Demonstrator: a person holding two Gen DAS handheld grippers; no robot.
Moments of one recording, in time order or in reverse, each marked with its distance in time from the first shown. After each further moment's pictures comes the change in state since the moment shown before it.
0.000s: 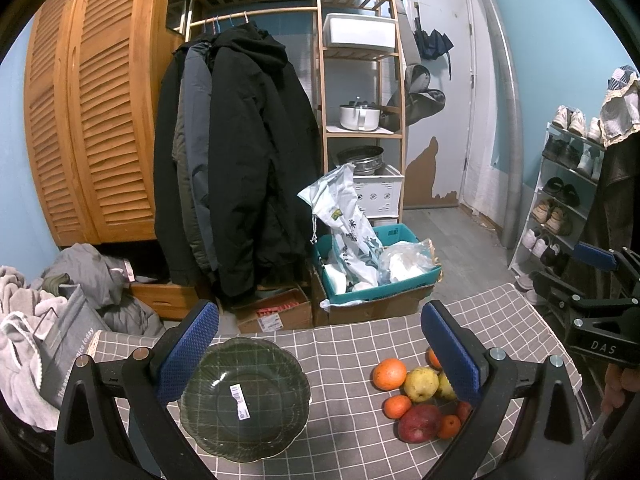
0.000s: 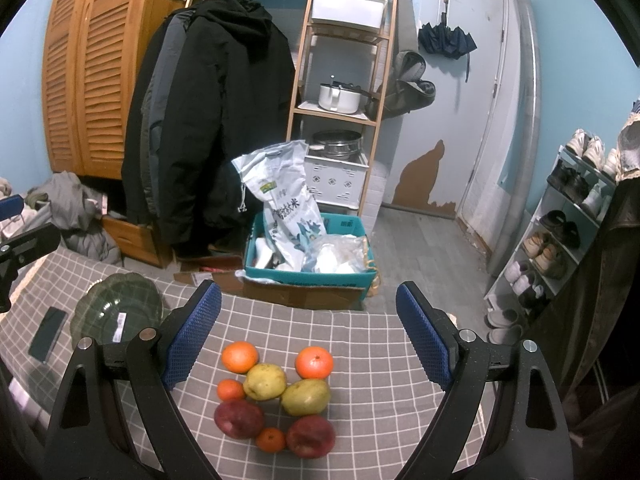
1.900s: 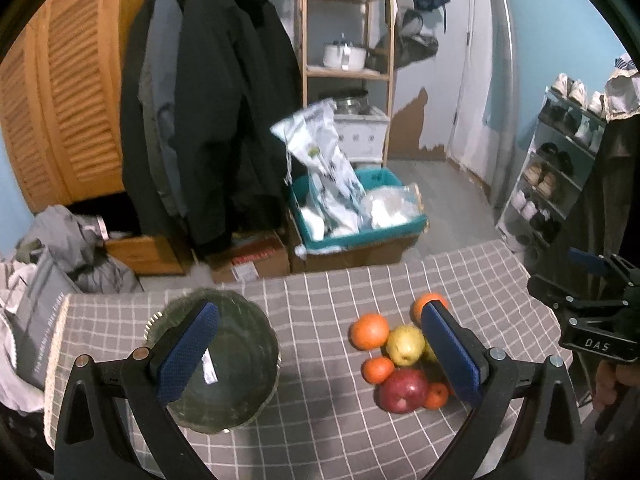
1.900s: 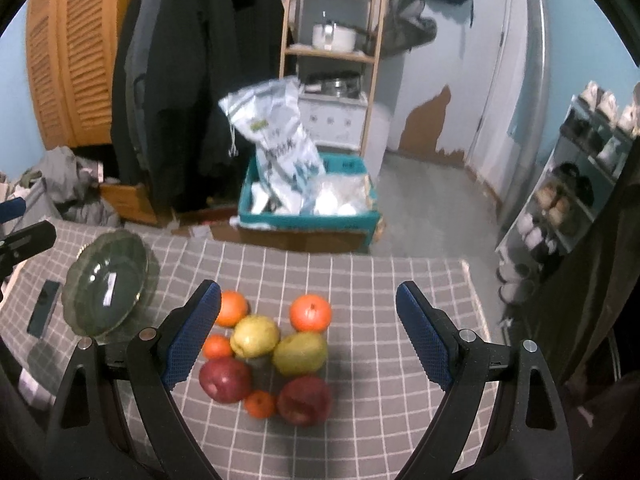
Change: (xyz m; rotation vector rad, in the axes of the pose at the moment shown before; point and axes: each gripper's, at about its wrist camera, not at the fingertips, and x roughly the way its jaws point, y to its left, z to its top) left arm 0.055 -0.018 -0.031 -0.009 0.217 -0.079; right arm 0.050 -0.033 -0.046 0.043 0.215 0.050
